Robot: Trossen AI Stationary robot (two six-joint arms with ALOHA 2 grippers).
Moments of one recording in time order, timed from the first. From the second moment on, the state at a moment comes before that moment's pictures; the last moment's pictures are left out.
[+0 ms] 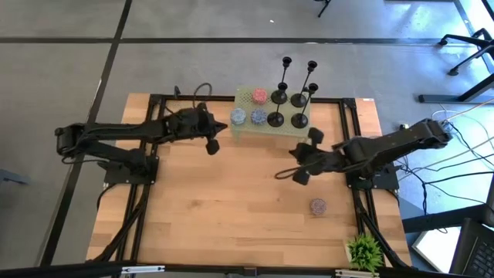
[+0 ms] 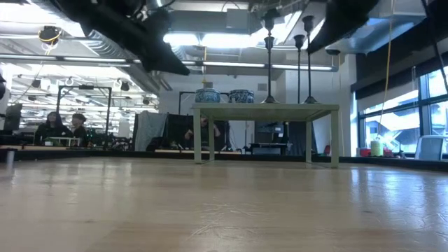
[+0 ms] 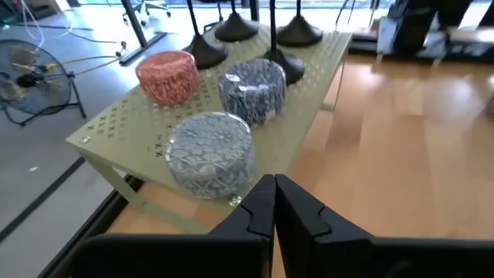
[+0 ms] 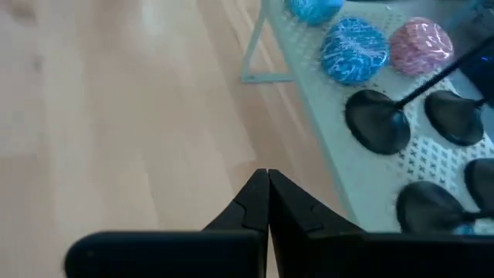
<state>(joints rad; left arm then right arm) 0.30 1.11 0.67 0.04 -0.12 0.05 0.30 1.23 1.03 -0.72 0.62 0.32</state>
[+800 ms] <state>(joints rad) 0.33 1.34 0.67 0.28 -0.24 0.05 0.32 1.07 0.76 -0.25 0.21 -0.23</state>
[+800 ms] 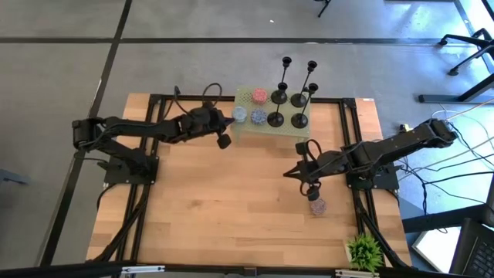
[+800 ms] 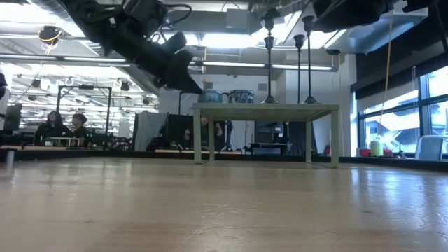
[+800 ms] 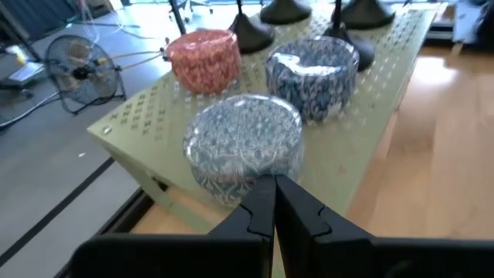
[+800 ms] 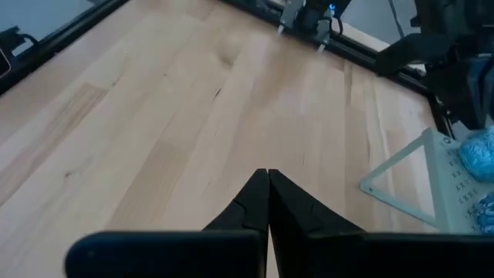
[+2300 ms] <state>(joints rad) 0.30 1.39 0.67 0.32 -0.30 0.11 0.32 1.07 0.76 -0.13 0.21 -0.36</state>
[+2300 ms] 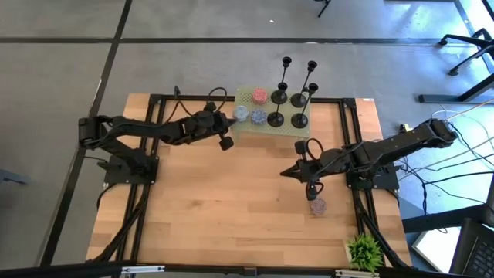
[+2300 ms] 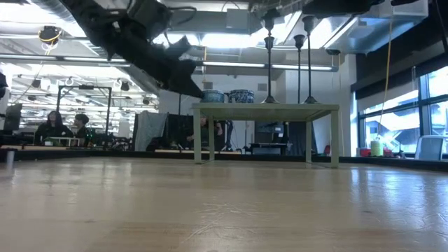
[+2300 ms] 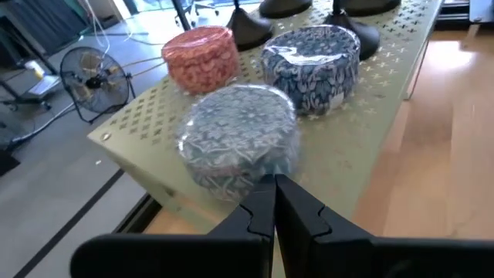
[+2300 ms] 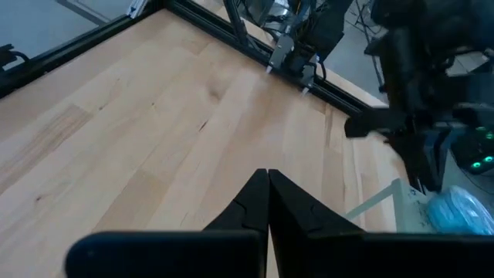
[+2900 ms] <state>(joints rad) 0.39 1.54 0.83 0.27 -0.24 0.17 0.31 1.07 0.76 -0.13 0.21 -0.36</state>
